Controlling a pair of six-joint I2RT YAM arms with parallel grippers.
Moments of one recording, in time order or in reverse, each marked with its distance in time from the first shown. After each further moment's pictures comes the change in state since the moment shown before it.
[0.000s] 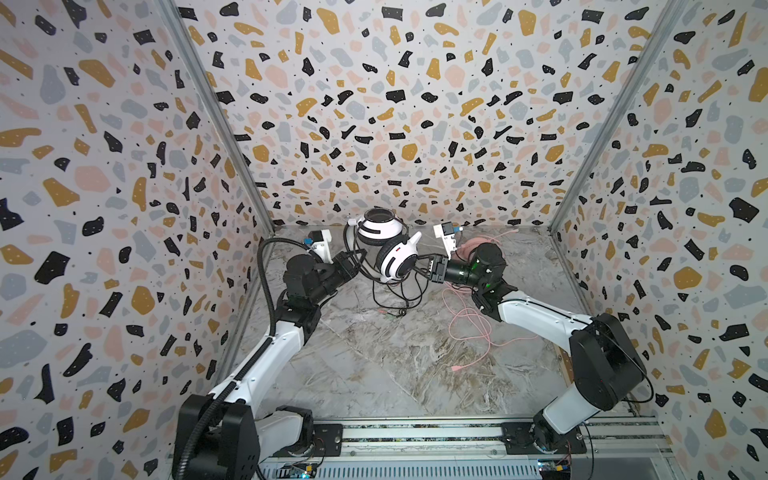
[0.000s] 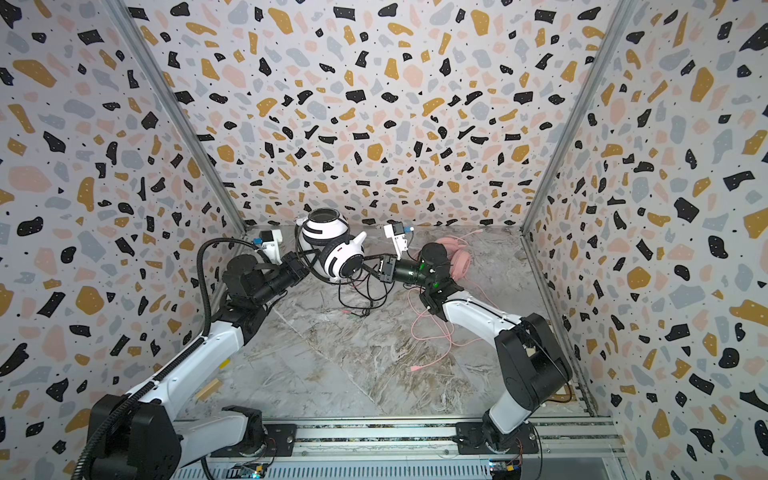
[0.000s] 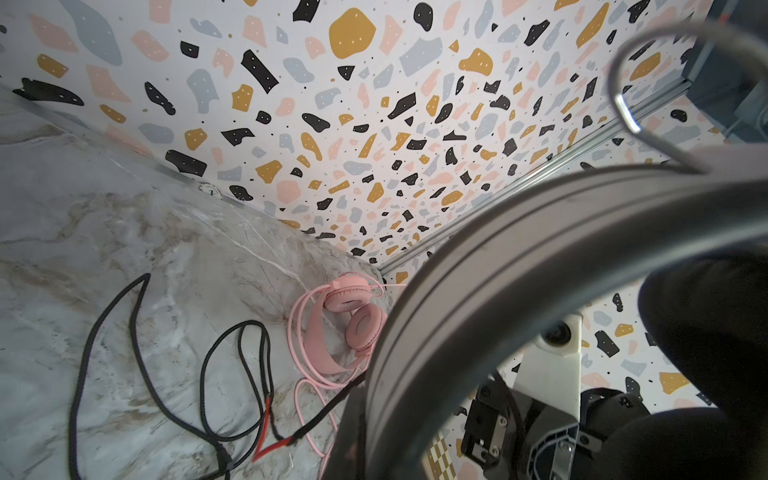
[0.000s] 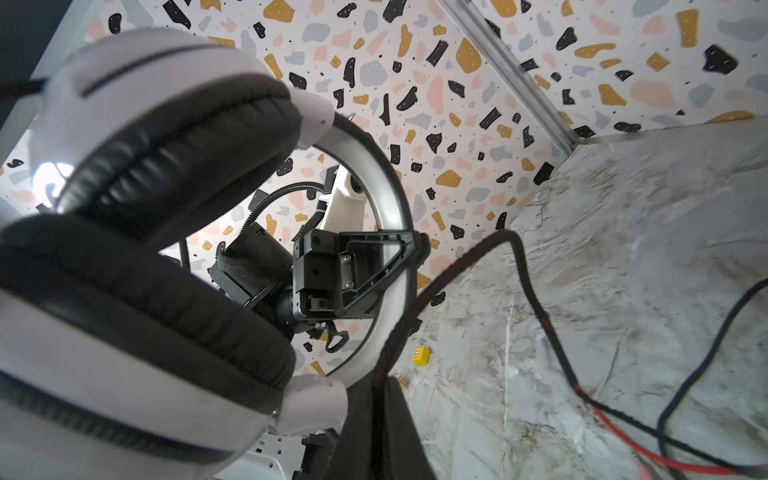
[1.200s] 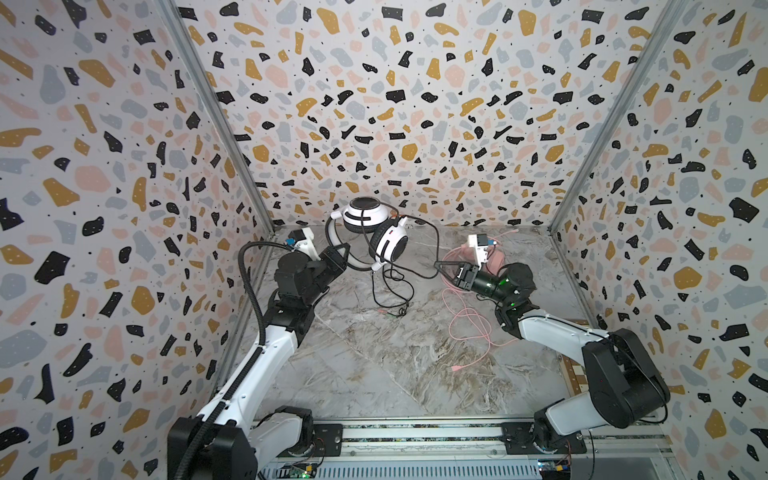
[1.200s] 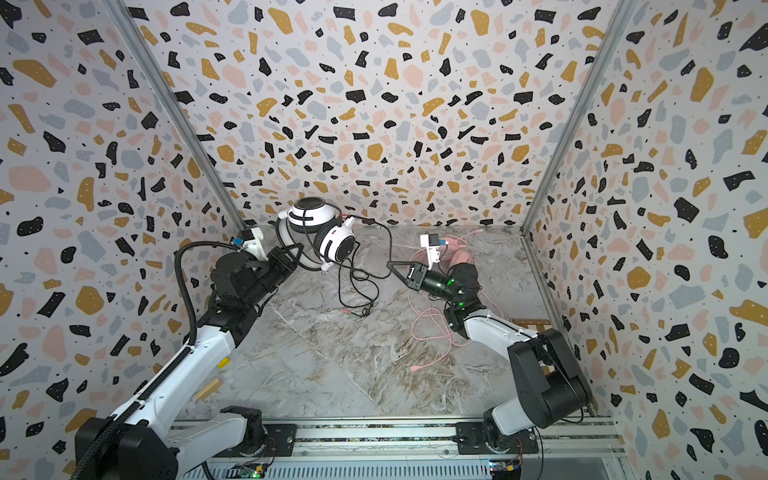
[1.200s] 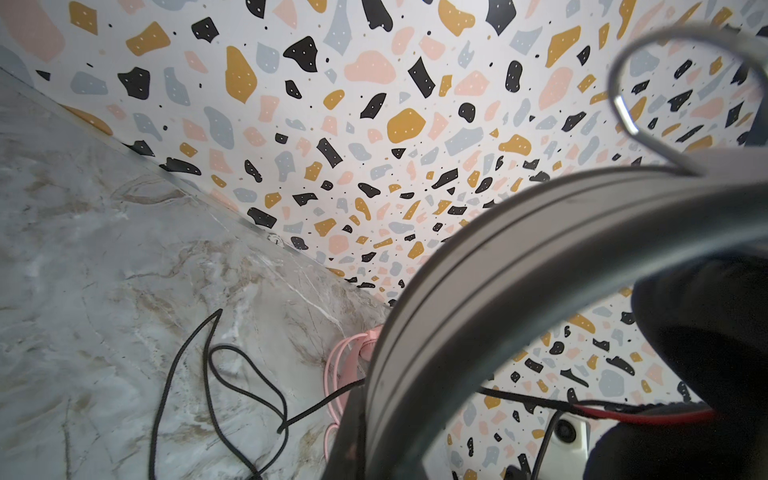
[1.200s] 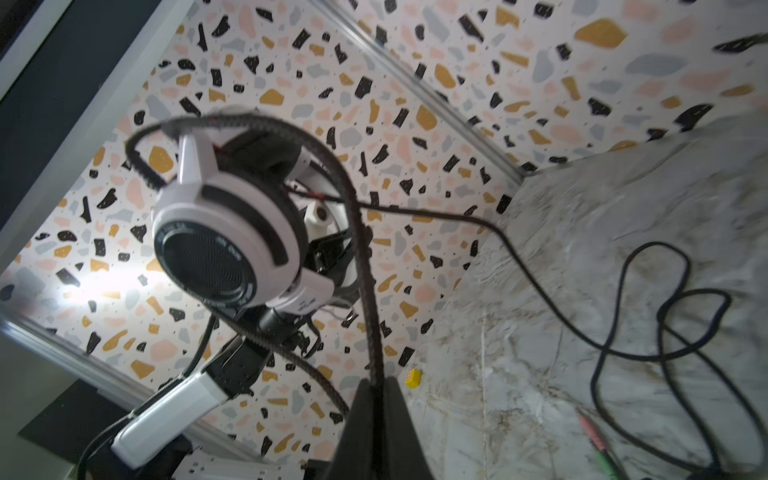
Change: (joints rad) left arm 0.022 -0.077 0.048 -0.146 -0.215 0.002; right arm -0.150 -0.127 -0.282 0.266 0.032 0.176
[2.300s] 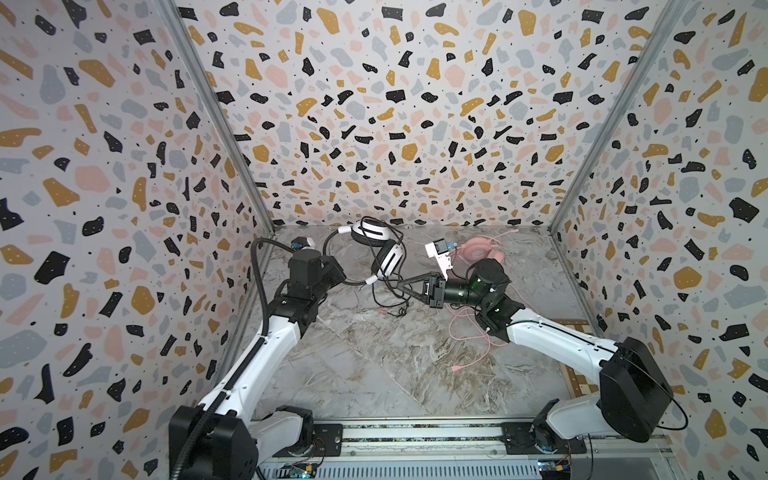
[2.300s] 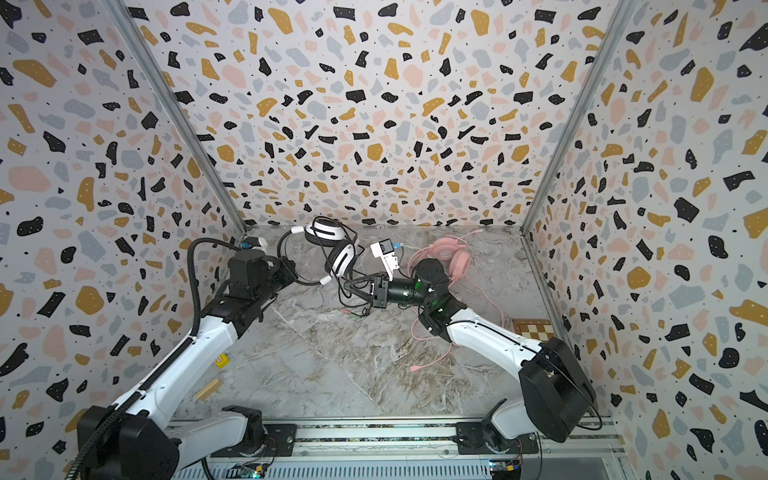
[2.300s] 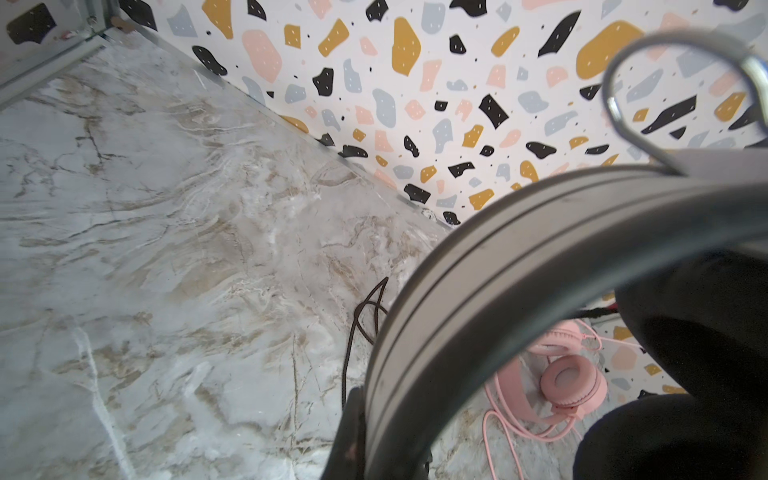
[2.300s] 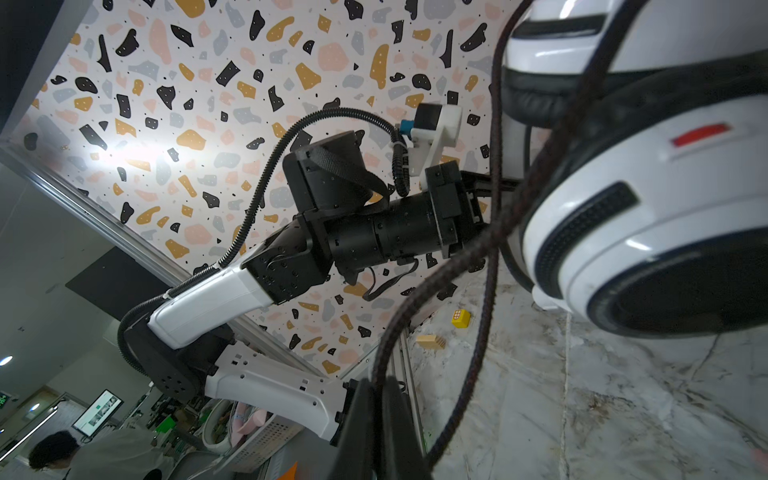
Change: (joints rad) left arm -0.027 0.032 0.078 -0.375 -0.327 0.208; right arm 0.312 -0.066 0.165 -0.335 -0.013 -0.238
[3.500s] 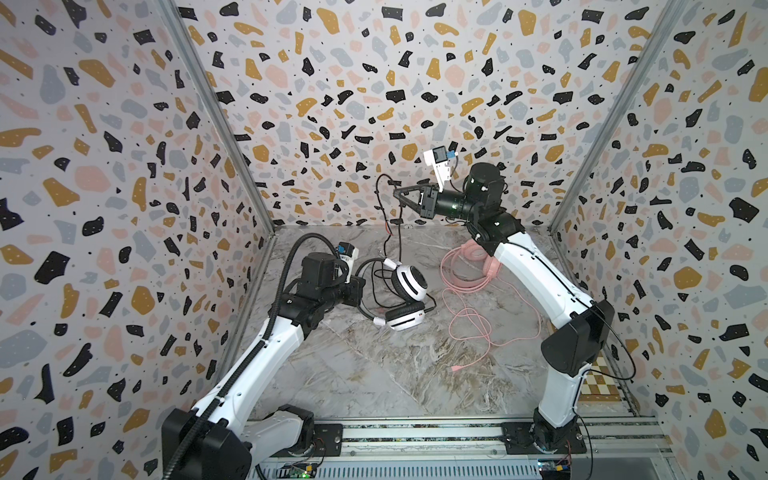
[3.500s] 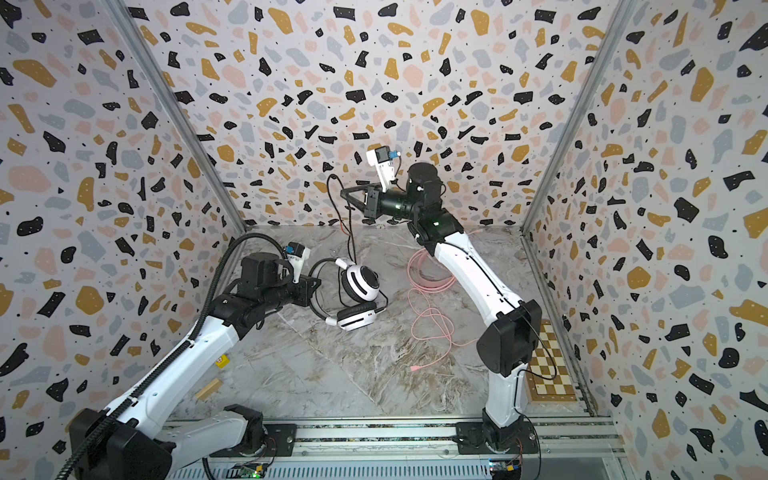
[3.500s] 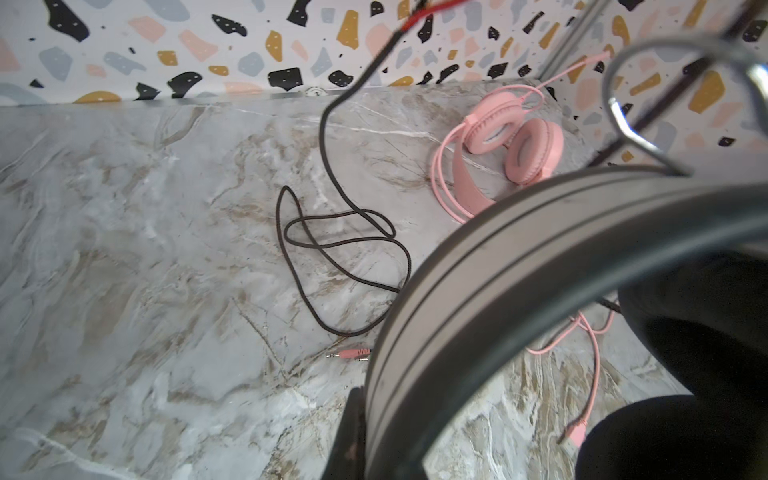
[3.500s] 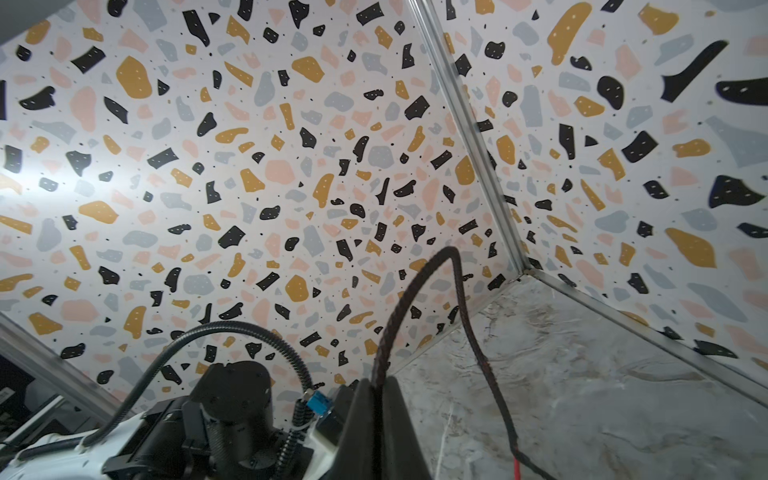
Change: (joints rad) left arm -0.124 0.018 0.075 -0.239 0.259 0.516; right arm -0.139 0.422 1.017 -0.642 -0.014 -0.281
